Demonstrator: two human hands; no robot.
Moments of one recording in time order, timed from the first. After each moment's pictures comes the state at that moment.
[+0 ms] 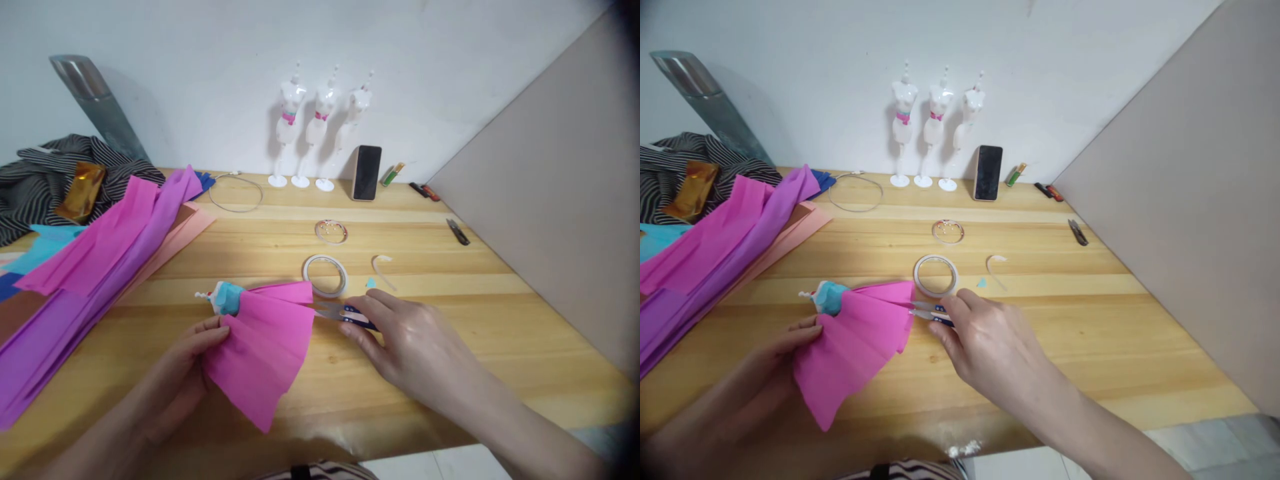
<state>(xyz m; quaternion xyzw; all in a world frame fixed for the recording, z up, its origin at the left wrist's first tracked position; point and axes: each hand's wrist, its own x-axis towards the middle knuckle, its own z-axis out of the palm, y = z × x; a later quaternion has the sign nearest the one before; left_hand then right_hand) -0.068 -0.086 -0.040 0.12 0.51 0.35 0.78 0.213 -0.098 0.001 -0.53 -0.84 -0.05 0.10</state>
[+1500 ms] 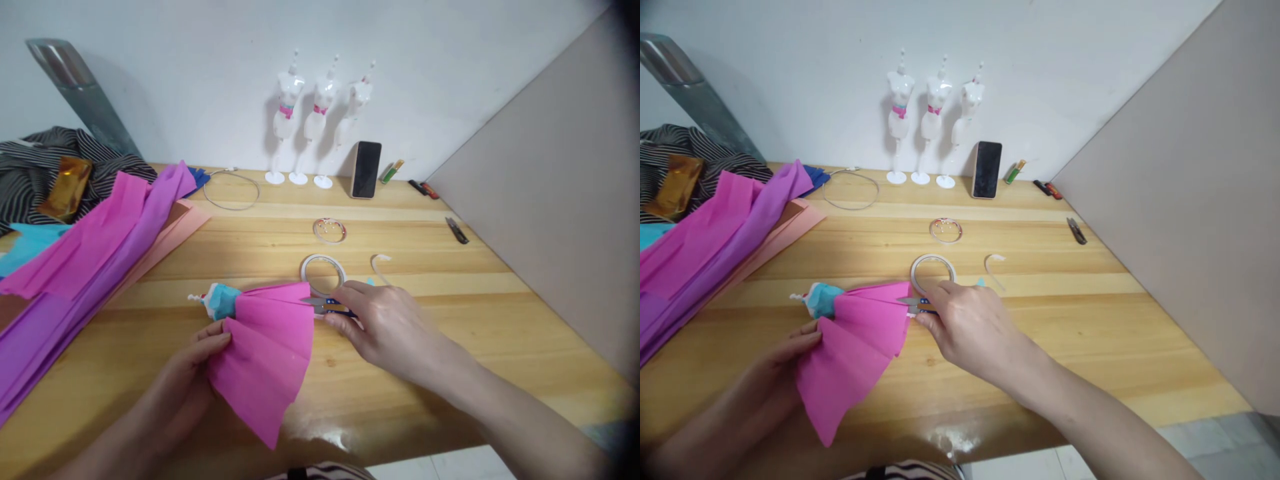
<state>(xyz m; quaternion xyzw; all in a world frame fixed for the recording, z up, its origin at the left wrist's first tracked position) -0.057 -0.091 -0.055 0.10 0.50 0.36 0.78 0.203 -0.071 0.004 -0.54 -0.84 0.06 0.04</state>
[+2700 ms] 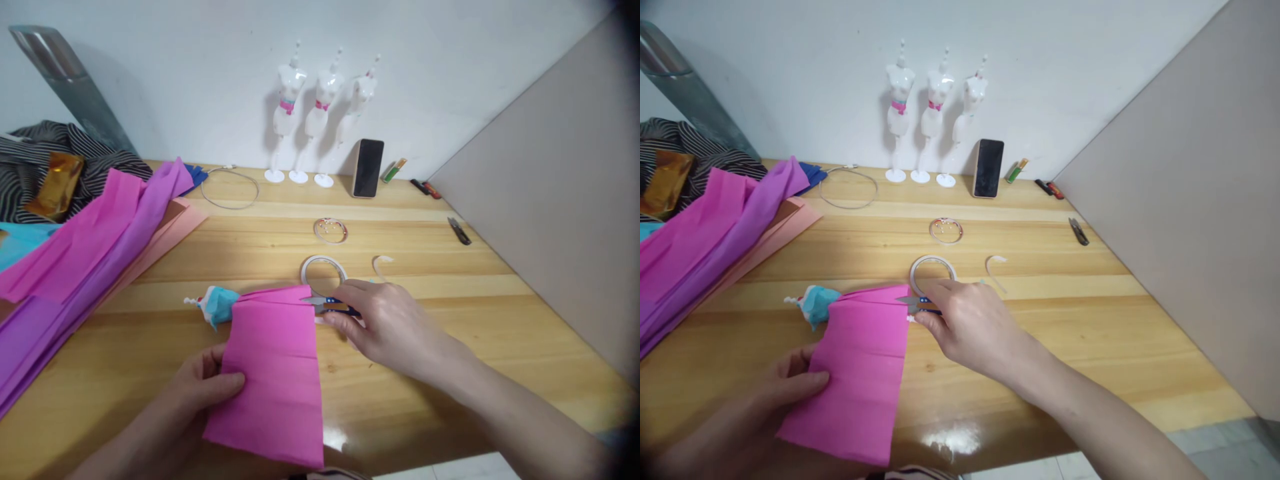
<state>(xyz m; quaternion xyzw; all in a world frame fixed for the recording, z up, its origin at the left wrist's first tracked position) -0.053 -0.103 -0.039 0.12 0.49 0.25 0.83 0.208 -0.060 -0.001 -0.52 -0.85 0.09 0.07</state>
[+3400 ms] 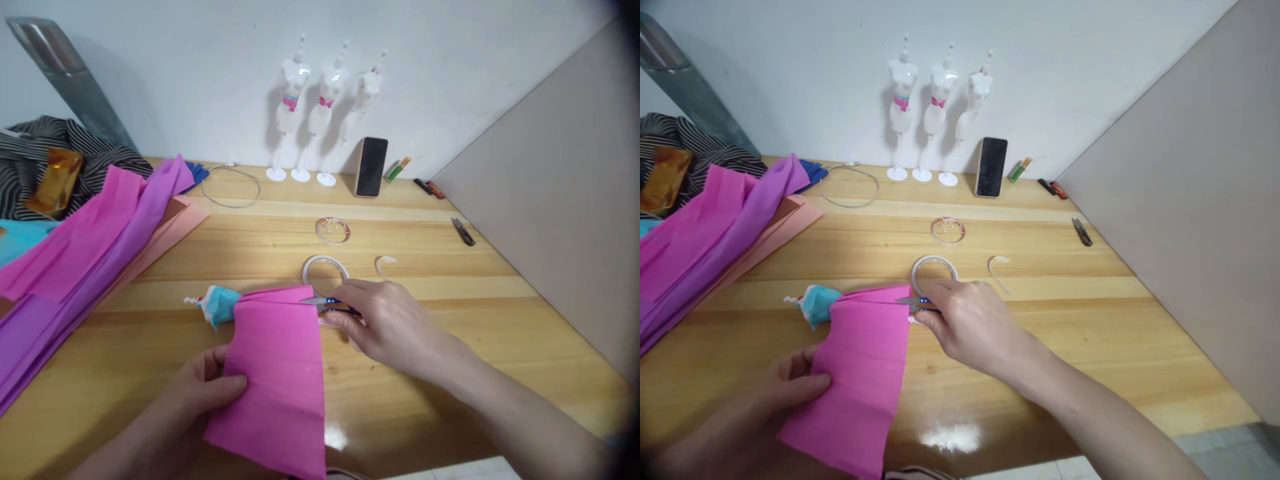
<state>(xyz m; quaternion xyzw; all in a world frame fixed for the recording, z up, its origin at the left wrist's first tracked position) -0.058 -0.102 -0.055 0.14 0.48 0.24 0.83 0.208 -0.055 -0.003 -0.50 -0.86 0.10 0.08</state>
